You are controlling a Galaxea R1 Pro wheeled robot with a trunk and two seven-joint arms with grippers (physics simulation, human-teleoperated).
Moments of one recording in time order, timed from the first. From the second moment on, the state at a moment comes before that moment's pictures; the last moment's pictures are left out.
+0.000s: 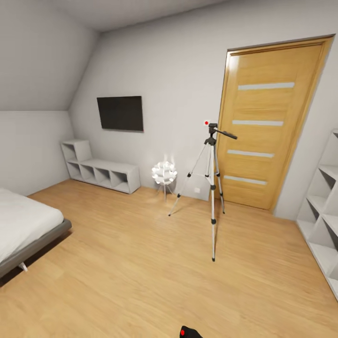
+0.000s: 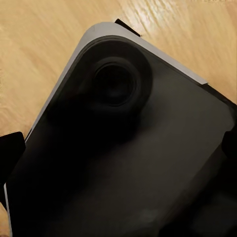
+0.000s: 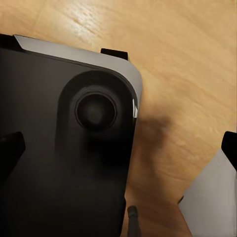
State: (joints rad) left arm 0.01 -0.01 -0.01 -0.06 0.60 -0.06 0.00; right arm 0.00 -0.04 -0.04 -0.07 0.19 -0.10 -0.01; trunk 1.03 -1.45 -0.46
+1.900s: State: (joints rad) left arm 0.01 -0.01 -0.01 -0.06 0.60 -0.06 0.00; right arm 0.00 -0.04 -0.05 -0.07 0.19 -0.11 -0.01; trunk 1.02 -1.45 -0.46
